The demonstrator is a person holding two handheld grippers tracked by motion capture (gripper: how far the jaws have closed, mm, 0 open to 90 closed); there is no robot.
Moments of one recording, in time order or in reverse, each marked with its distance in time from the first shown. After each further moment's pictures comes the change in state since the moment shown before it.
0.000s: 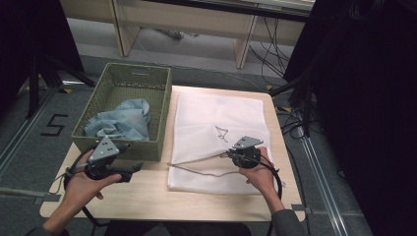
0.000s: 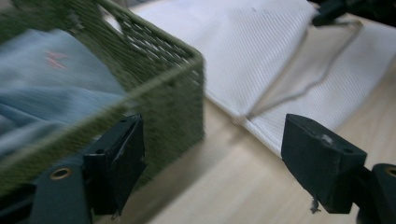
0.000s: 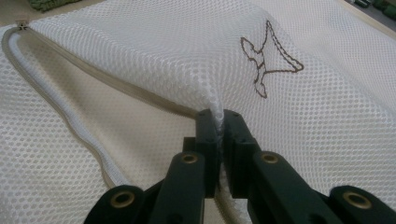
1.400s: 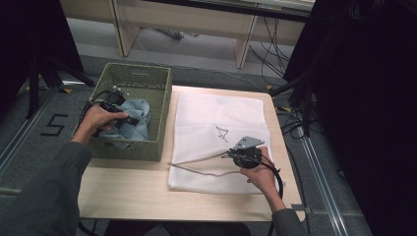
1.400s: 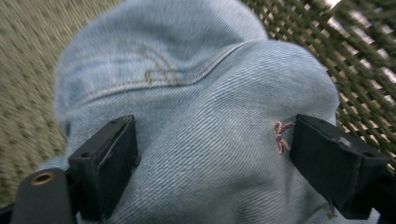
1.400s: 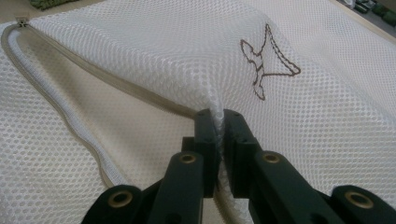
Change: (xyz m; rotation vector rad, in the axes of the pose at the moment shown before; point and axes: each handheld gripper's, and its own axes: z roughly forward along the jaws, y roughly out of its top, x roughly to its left) left arm 0.165 0.044 0.140 0.506 -0.022 -0.138; right arm -0.003 -0.003 0.000 -0.014 0.000 -0.006
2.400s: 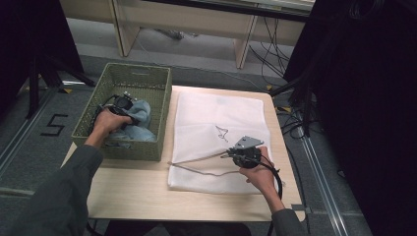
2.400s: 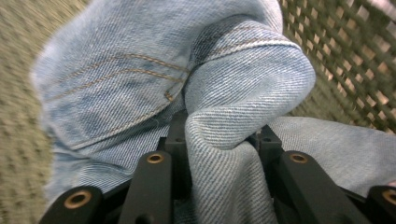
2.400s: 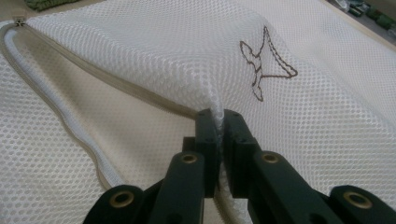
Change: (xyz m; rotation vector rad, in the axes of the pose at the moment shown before) left arm -0.019 0.006 0.012 -0.026 0.104 -0.015; right arm 0.001 0.001 0.000 -0.005 -0.009 -0.019
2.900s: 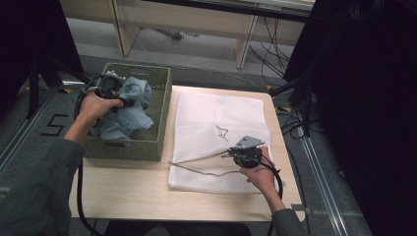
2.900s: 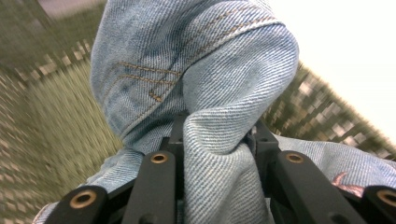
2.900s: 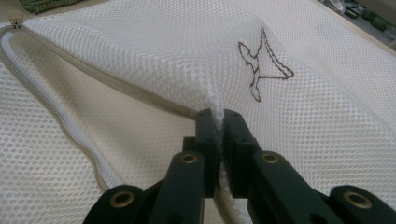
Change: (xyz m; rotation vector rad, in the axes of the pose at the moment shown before) left arm -0.004 0.030 -0.086 -0.218 -0.008 0.021; right arm -0.002 0.000 0.000 -0.016 -0.013 -0.004
